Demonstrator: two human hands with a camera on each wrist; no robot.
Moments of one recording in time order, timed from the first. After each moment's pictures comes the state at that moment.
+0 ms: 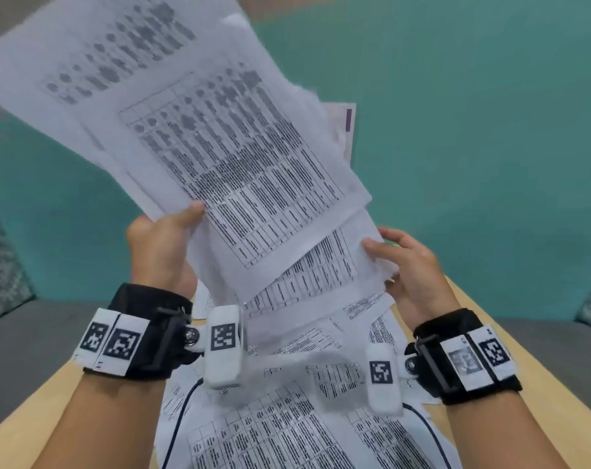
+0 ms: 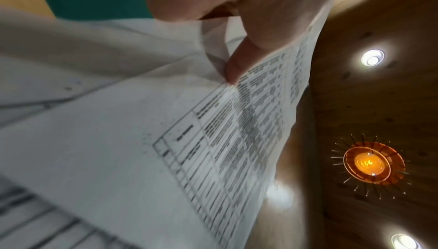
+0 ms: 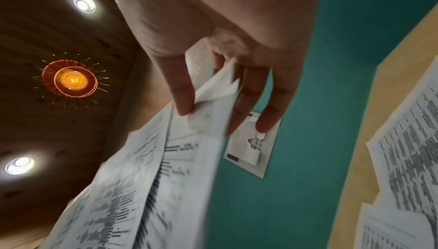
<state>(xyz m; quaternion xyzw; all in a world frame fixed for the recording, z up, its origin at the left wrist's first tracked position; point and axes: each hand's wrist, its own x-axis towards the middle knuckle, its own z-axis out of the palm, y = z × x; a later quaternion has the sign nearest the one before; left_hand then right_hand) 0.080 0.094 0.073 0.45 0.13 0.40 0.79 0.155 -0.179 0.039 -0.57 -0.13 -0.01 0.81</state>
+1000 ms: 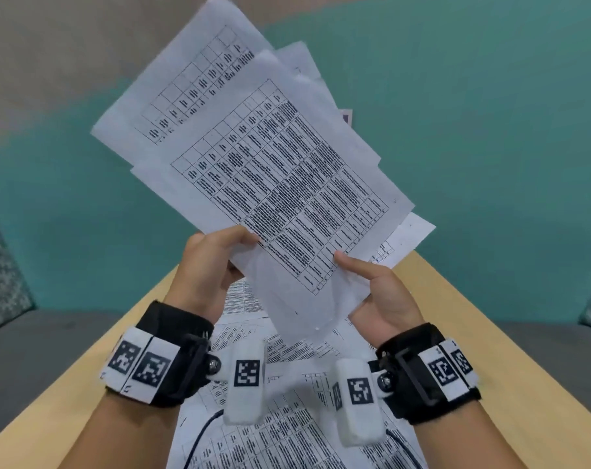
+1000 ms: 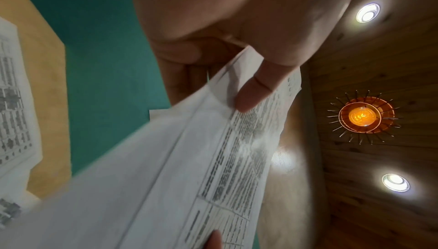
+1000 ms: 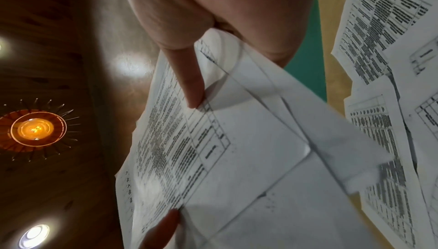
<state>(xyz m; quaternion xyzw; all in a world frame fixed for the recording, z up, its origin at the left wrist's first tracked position) 0.083 0.057 0.062 0.60 0.03 0.25 0.76 0.144 -0.149 0.029 -0.45 -0.08 0.16 0.88</state>
